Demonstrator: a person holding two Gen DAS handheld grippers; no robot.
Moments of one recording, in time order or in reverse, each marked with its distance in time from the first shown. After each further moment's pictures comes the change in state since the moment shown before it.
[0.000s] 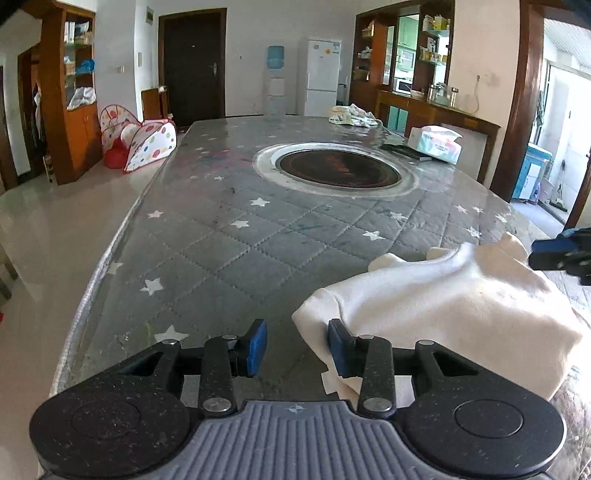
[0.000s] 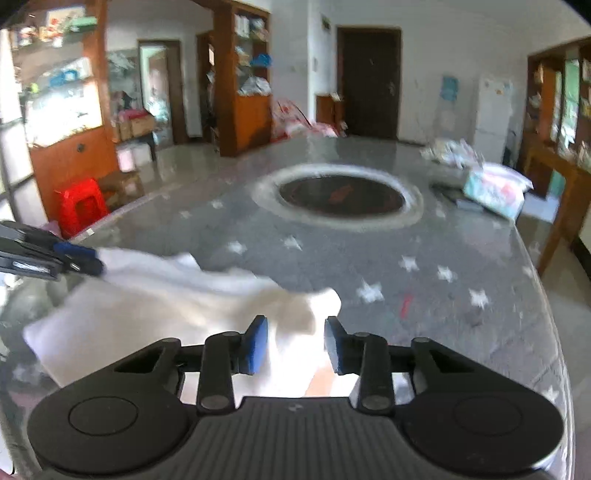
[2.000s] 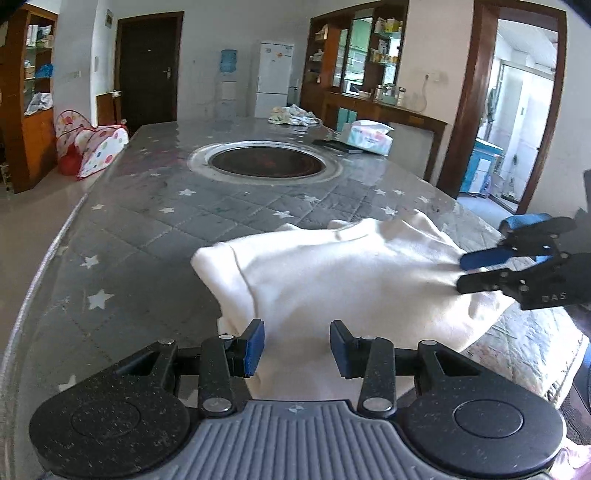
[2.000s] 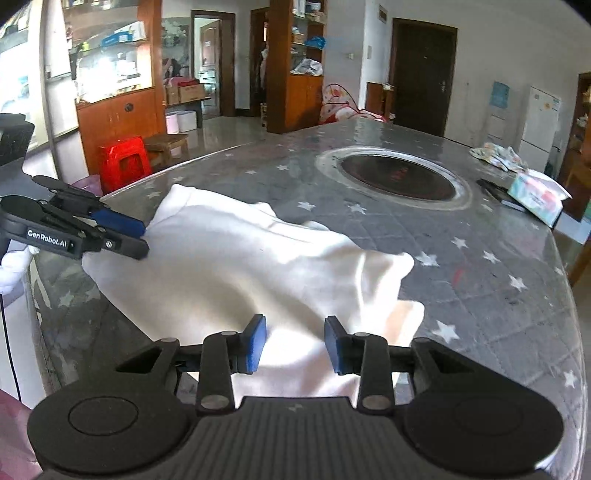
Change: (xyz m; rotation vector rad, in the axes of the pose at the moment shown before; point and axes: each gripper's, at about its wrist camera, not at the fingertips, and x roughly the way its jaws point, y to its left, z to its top) left arm -0.027 -0.041 -0.030 0.028 -0.013 -0.172; right arm -0.034 0.045 -0.028 -0.143 0.057 0.108
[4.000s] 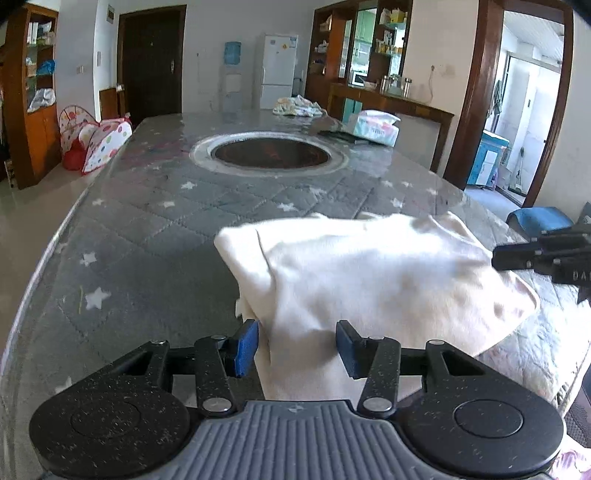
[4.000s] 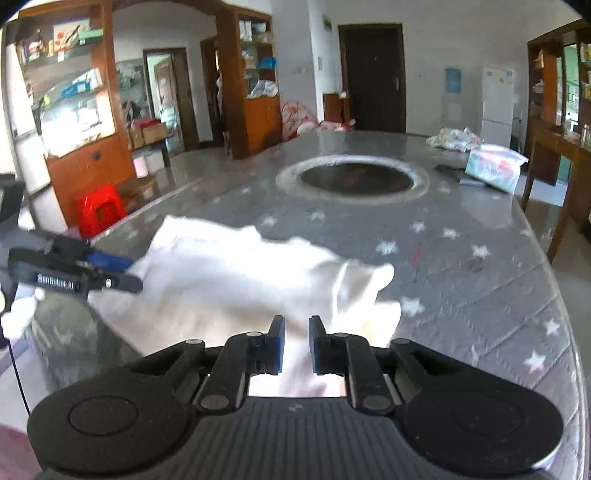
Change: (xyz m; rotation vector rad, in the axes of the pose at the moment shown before) left arm 0.010 -0.002 -0.001 0.001 0.037 0.015; right arm -0.024 -0.016 -0.019 0.172 -0.068 -0.047
